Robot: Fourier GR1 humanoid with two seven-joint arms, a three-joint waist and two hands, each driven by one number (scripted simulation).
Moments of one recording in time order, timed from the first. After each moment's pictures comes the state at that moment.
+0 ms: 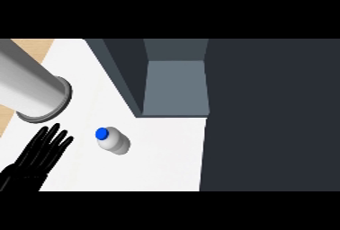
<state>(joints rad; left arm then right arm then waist) 0.30 0.17 0.14 -1.91 0.53 -0.53 0.11 0.56 -0.03 0.18 -2.25 -0.24 0.17 -0.06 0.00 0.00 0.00</state>
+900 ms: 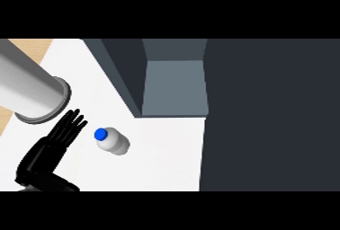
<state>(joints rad) 0.02 0.20 0.21 -1.36 0.25 -0.62 -0.17 0.65 -0.04 0.26 -2.24 -0.19 0.20 -0.16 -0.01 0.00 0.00</state>
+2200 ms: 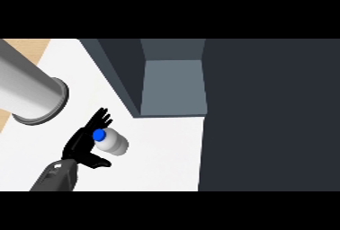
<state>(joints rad) -0.40 0.21 0.22 -0.42 0.02 -0.57 -0.58 0.67 -0.08 0.26 -2.23 -0.20 0.20 -0.22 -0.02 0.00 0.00</state>
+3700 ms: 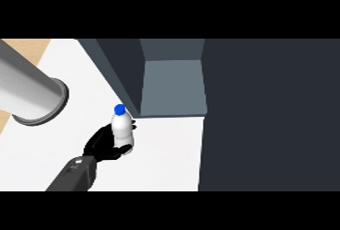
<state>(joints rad) -0.49 0.13 0.20 -0.28 0.04 -0.68 -0.58 0.64 -0.06 0.30 -2.18 -0.20 0.18 -0.22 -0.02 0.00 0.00</state>
